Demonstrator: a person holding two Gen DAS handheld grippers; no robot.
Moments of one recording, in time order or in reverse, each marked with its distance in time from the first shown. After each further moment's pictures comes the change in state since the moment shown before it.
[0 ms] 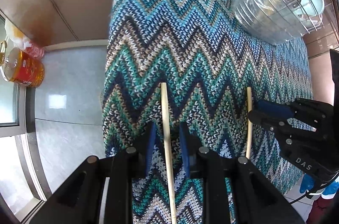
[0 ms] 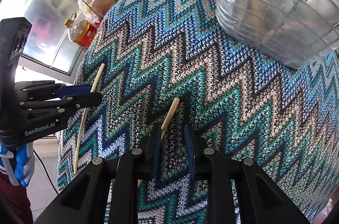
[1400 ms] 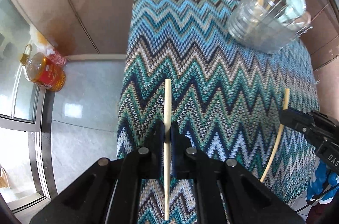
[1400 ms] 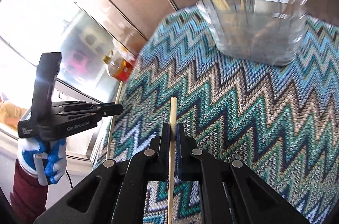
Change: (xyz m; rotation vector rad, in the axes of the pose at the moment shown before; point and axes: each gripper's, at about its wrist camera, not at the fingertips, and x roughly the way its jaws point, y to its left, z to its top) left arm -0.055 -0.042 -0.038 -0.034 -0.168 0.113; right arm -0.082 -0.060 -0.071 0.021 -0.337 0.307
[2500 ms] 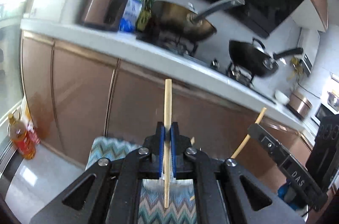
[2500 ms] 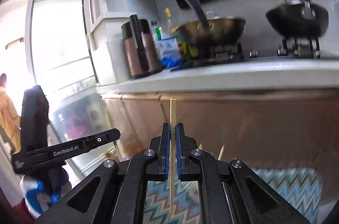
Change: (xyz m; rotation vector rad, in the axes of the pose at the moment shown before) left arm -0.201 -0.079 0.081 -0.150 -0.854 -0.242; right arm -0.189 0.074 0.113 -0.265 -0.742 -0.134
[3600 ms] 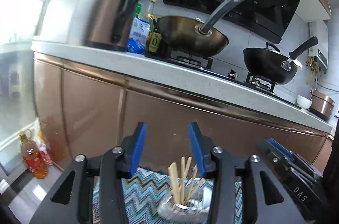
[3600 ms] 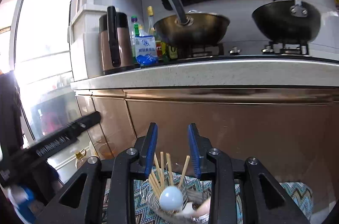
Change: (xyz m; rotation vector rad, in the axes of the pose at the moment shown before) left arm 0.020 -0.010 -0.028 0.094 -0.173 0.160; right arm 0.018 -0.034 -0.038 -0.038 -0.032 -0.120
